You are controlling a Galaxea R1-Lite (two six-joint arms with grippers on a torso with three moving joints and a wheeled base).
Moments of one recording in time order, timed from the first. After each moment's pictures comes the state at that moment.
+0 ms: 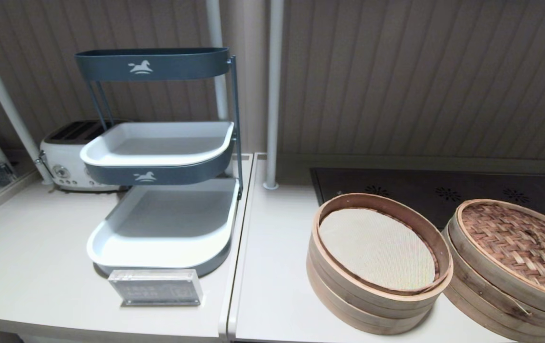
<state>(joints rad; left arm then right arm) 0.00 0.00 0.00 -0.05 -0.01 0.01 -0.01 0.00 0.00 -0.03 0.02 -0.05</state>
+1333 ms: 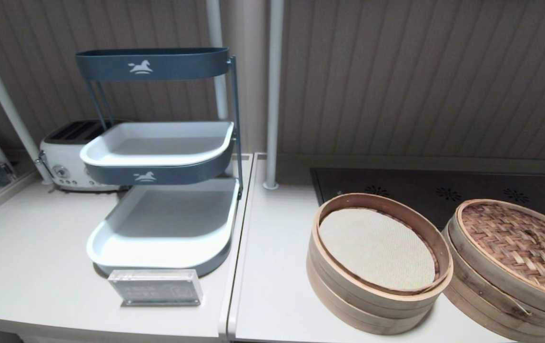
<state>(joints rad) 0.00 0.00 0.00 -0.05 -0.01 0.01 -0.04 0.68 -0.71 0.25 -0.04 -0.01</state>
